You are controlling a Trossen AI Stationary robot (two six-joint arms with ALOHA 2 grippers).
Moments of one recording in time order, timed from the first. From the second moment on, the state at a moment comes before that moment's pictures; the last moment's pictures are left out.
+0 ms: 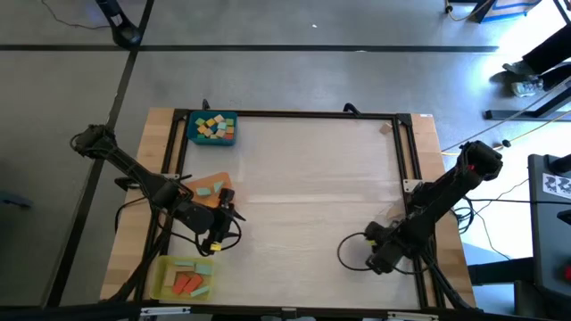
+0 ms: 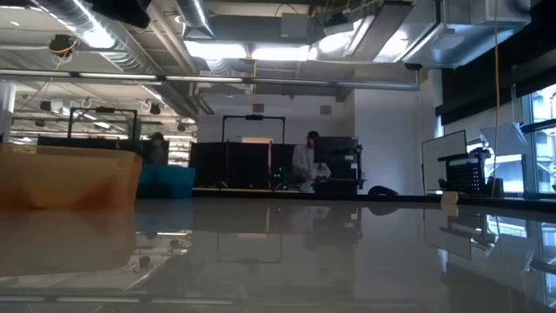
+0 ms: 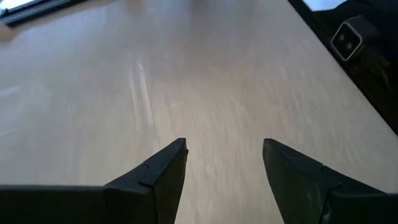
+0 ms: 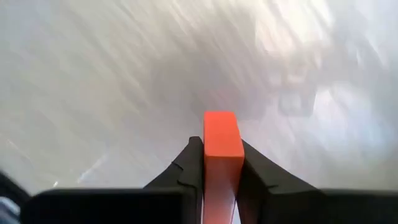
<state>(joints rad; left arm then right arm) -0.57 1.17 0.87 -0.45 -0.36 -0.08 0.85 1.42 0.76 -0.75 -0.09 1.57</state>
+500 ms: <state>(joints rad) -0.56 1.01 0.74 -0.35 -0.51 0.01 0.56 1.45 0.91 -0.39 0.61 0.63</state>
